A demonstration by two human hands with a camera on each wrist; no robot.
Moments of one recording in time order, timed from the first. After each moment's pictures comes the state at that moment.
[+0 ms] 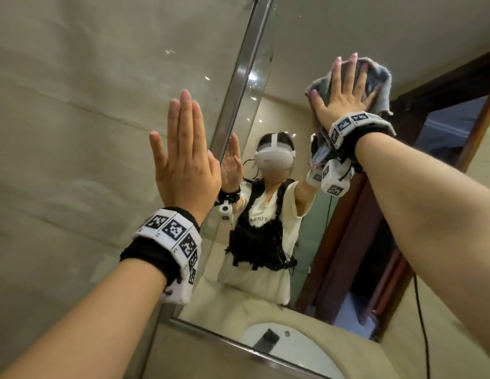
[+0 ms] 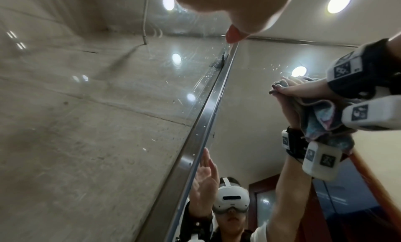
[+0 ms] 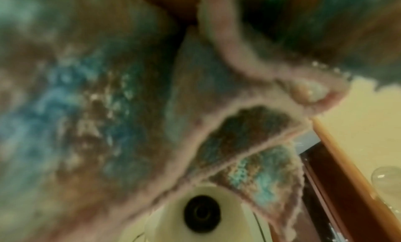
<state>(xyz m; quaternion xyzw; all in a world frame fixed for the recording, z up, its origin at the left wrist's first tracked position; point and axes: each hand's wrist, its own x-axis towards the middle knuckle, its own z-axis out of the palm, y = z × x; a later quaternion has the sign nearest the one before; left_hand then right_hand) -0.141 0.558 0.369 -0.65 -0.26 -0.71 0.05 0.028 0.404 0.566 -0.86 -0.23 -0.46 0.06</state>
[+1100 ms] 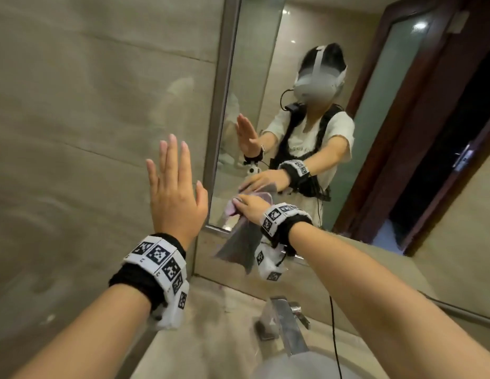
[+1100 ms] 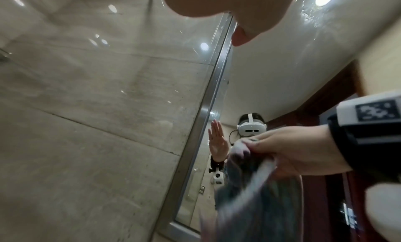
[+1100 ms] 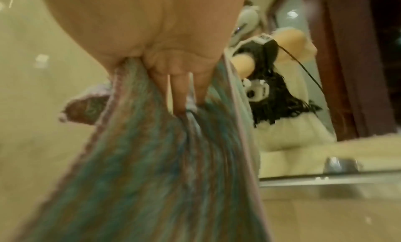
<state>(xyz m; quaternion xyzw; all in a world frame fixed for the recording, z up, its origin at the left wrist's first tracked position) -0.205 0.517 0.203 -0.81 -0.23 -0.54 -0.03 -0.035 0.433 0.196 -0.87 -0.47 0.06 0.15</state>
